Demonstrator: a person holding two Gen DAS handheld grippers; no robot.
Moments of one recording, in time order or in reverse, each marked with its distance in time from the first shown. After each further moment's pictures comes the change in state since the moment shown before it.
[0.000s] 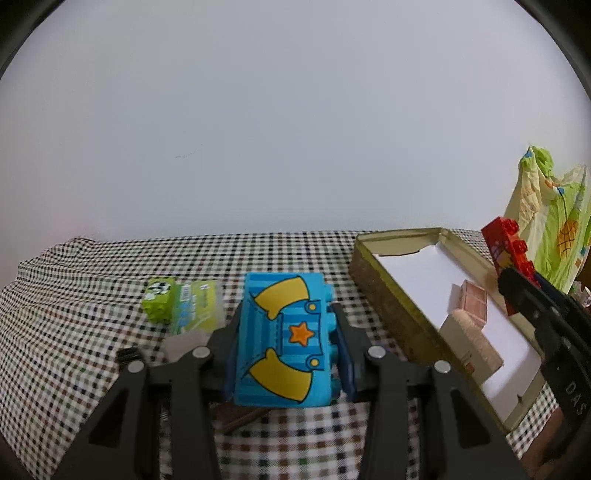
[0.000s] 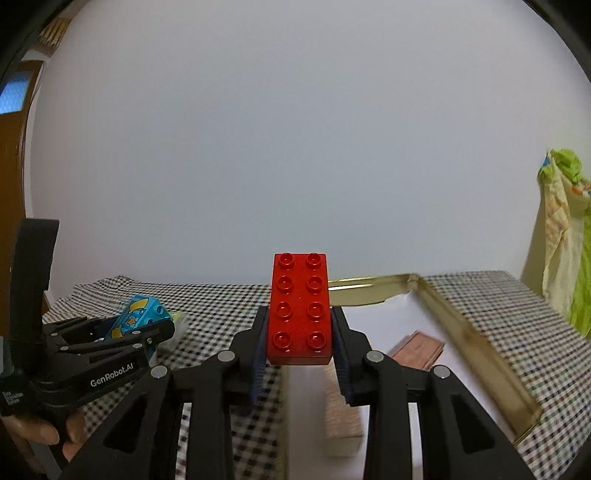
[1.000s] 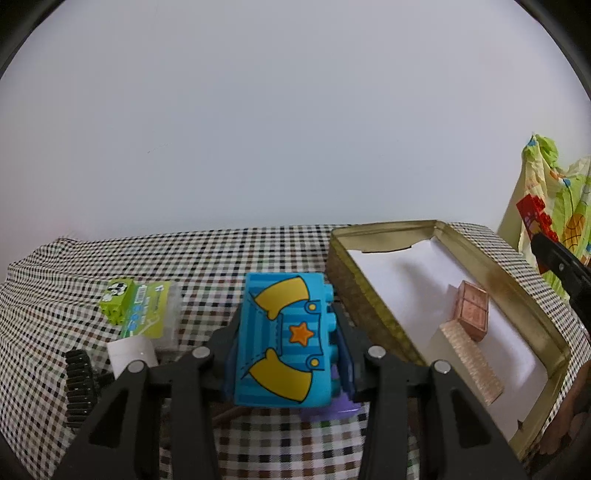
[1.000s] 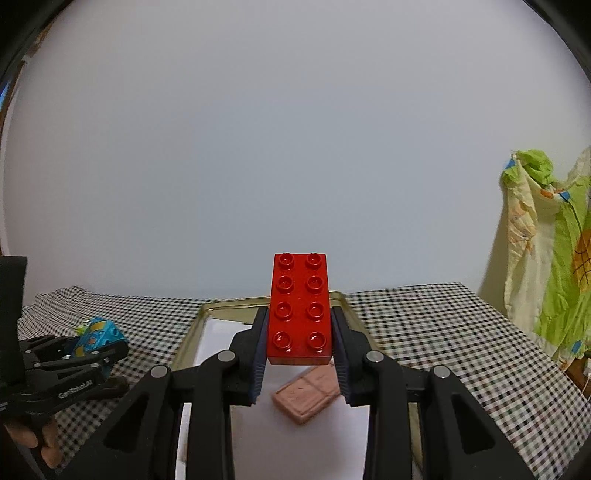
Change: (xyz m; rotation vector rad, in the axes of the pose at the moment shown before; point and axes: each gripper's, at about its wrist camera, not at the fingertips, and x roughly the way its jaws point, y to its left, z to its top) left arm 0.035 -0.042 -0.004 0.011 0.019 0.003; right arm 0.015 -0.086 0.011 0.027 -0.017 -0.126
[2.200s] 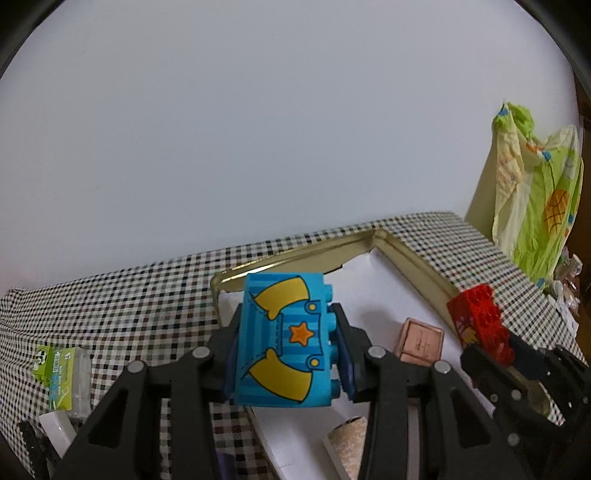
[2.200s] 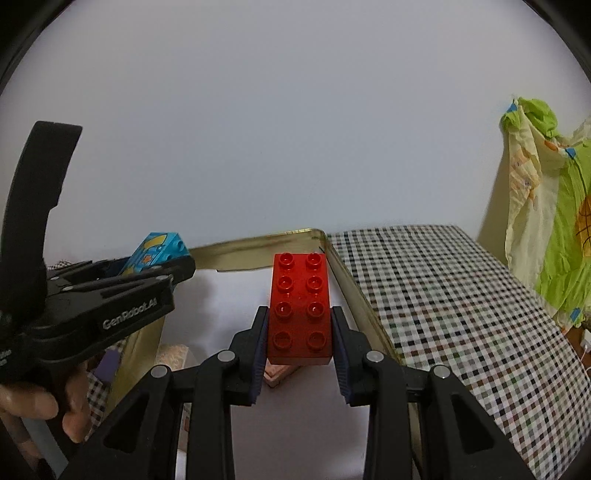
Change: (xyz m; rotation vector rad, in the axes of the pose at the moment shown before) left arm 0.047 -0.084 0.046 0.128 0.079 -0.112; right arm 0.026 -0.015 -0.012 0.045 0.259 -0.008
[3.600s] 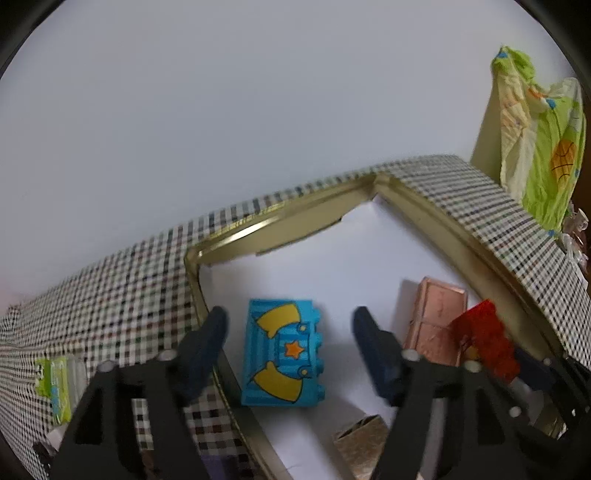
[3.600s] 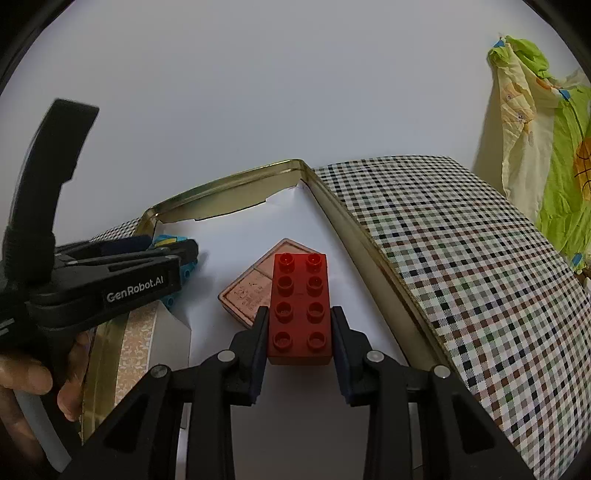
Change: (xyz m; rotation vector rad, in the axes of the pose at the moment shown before) left arm 0.026 -0.016 0.004 0.100 0.168 0.030; right arm 0.020 -0.008 -0.017 0.088 0.201 -0.025
